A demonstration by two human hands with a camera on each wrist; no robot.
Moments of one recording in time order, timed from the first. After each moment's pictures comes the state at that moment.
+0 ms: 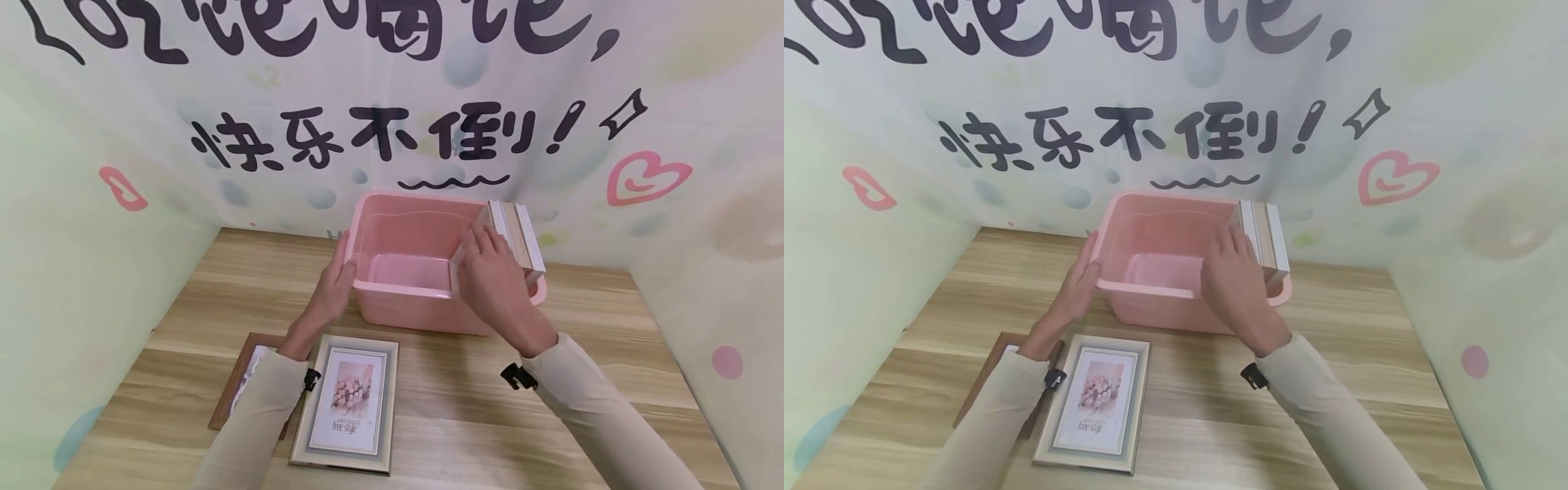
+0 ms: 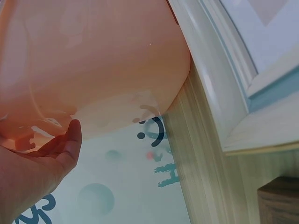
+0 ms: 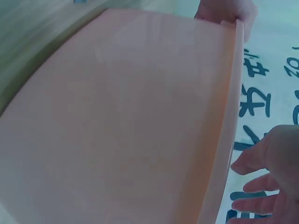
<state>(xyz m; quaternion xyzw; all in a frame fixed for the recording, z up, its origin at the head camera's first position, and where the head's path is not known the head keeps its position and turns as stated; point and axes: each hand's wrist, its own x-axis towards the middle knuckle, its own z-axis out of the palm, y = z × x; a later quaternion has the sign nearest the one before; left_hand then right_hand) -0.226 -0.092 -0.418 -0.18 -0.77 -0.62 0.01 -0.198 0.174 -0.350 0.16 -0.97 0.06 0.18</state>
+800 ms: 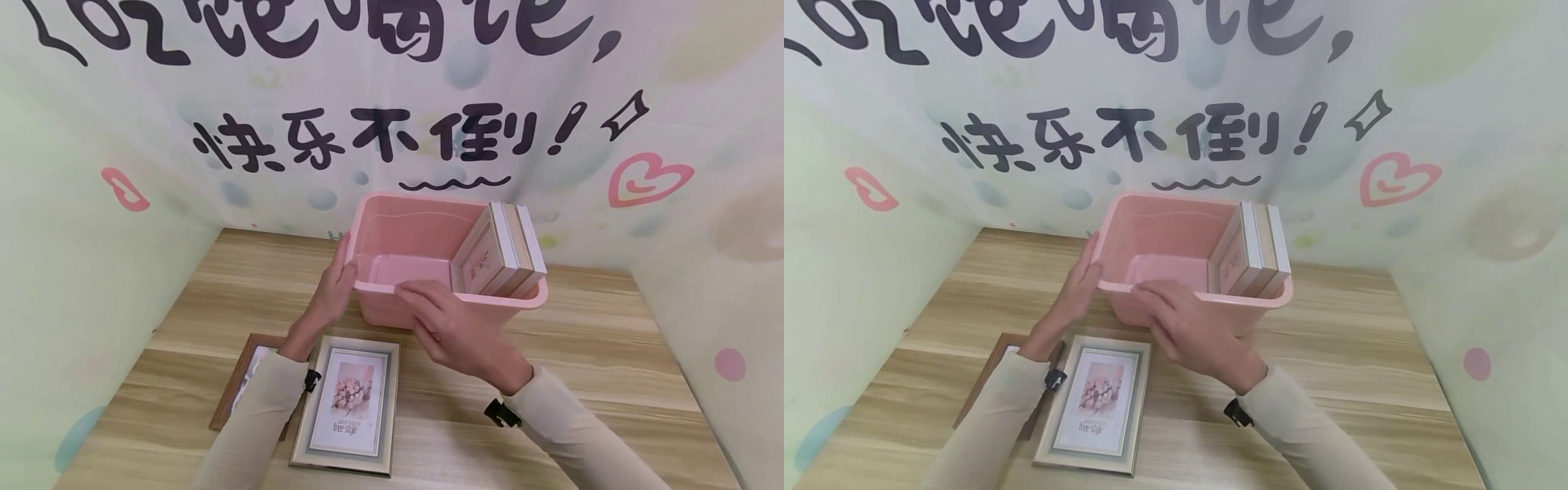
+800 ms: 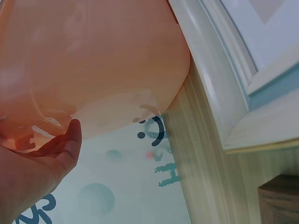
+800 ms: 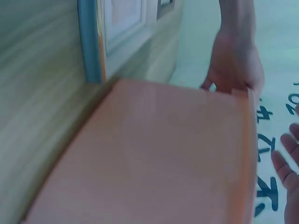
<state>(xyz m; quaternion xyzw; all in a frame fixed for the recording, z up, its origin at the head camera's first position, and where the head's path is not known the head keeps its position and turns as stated) -0.231 -0.094 -0.430 -0.17 -0.77 -0.62 0.02 -0.161 0.143 -0.384 0.48 -0.82 0.21 0.24</state>
